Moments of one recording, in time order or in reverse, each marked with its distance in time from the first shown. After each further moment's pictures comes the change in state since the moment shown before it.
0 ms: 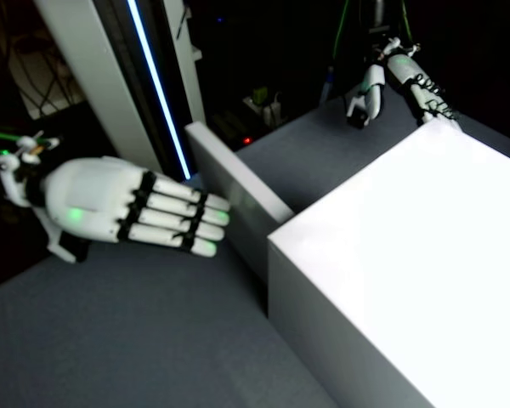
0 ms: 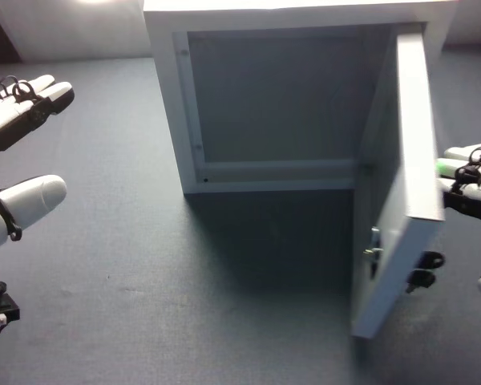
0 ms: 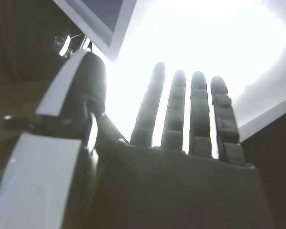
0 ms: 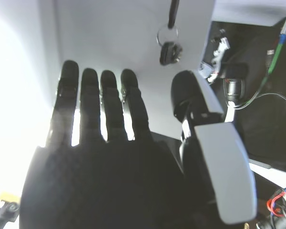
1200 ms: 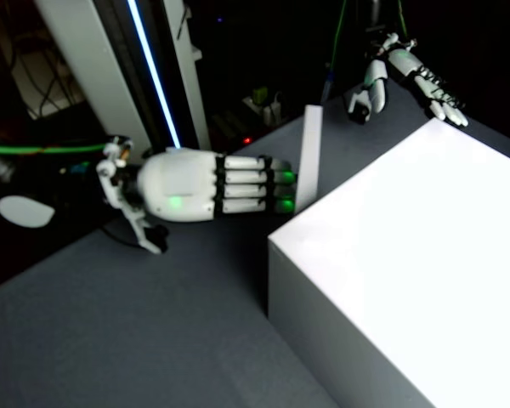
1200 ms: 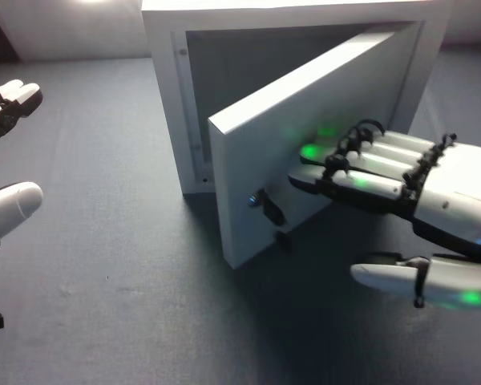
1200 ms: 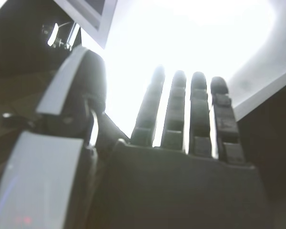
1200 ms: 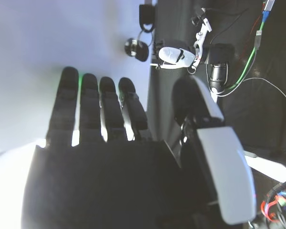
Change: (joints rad) left arm 0.087 0.001 -0.023 -0.083 -0.091 0.001; right arm 0.312 -0.266 0.164 -0.172 -0.168 0.068
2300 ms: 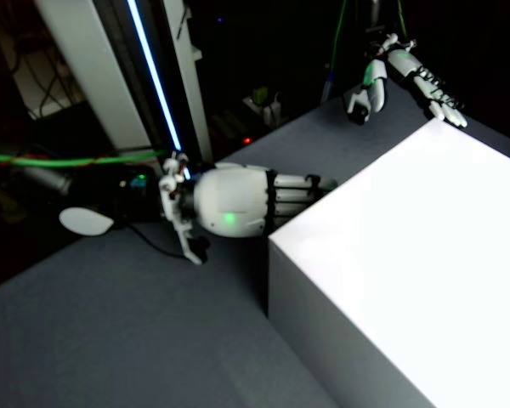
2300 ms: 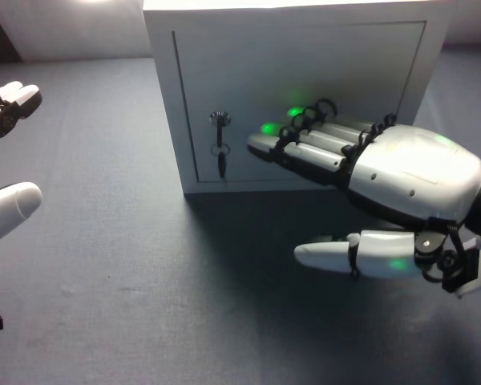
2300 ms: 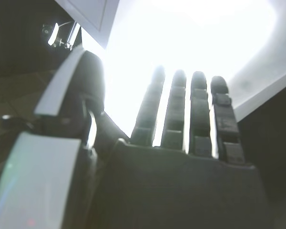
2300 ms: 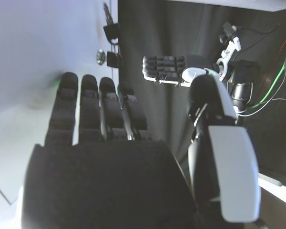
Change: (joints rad) left arm 0.004 -0.001 0.000 -0.005 -0.003 0.000; right arm 0.123 -0.136 0.090 0.063 -0.161 -0.059
